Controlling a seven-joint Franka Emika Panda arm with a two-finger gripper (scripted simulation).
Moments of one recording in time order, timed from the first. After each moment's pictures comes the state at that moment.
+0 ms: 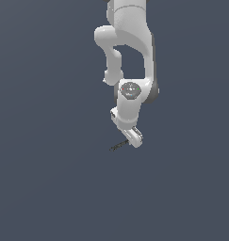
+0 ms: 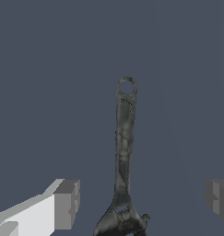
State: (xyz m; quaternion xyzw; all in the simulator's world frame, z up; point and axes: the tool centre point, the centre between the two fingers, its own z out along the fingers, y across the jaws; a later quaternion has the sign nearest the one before) arm -0.026 0.055 0.070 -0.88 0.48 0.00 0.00
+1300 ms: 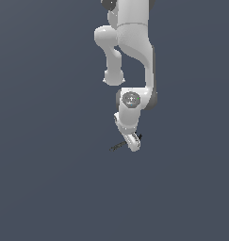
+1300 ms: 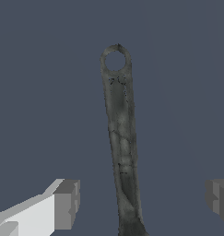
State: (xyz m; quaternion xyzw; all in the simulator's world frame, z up) arm -0.032 0.062 0.024 -0.84 0.54 0.00 0.00
